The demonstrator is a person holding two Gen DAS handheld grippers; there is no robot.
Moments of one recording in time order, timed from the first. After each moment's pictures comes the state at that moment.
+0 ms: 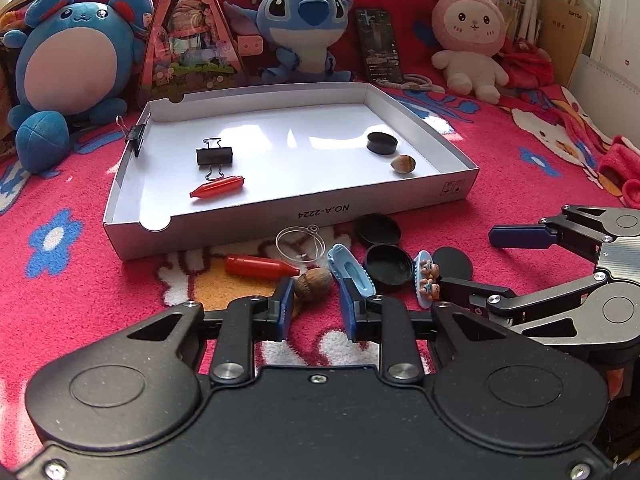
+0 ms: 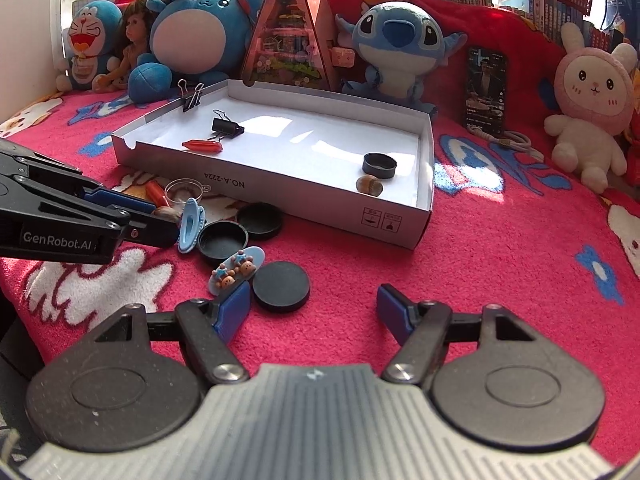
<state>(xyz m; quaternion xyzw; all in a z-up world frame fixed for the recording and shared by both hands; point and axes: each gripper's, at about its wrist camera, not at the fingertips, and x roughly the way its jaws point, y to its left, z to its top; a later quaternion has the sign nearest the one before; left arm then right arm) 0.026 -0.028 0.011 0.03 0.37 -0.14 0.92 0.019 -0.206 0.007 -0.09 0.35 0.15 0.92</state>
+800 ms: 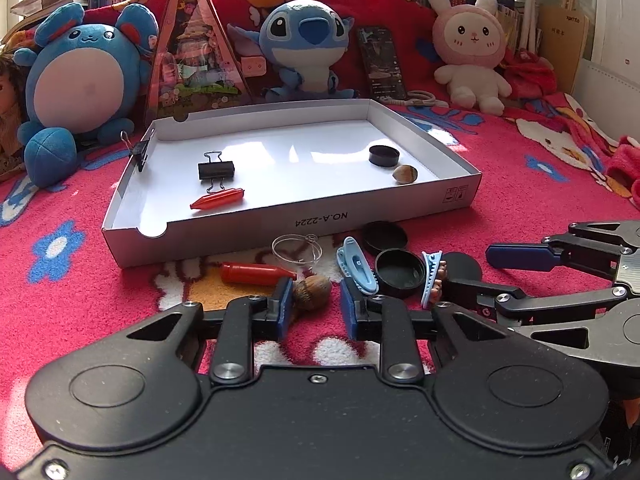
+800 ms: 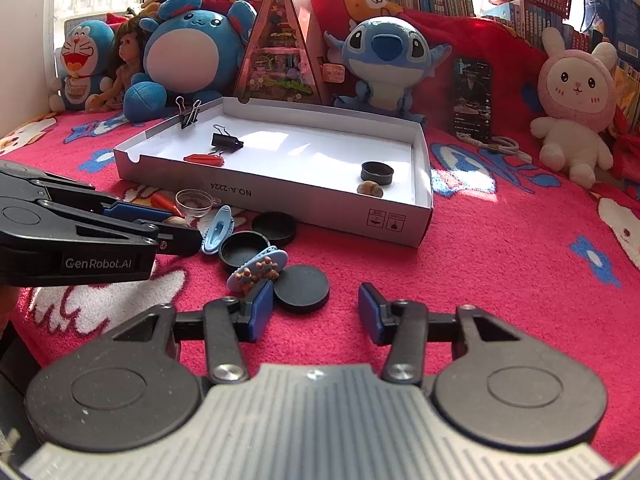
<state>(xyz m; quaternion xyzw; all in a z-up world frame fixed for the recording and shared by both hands) 0.015 -0.038 -0.001 0.04 0.33 -0.13 0.94 0.002 -0.198 0.005 -0.07 0.32 0.14 0.93</state>
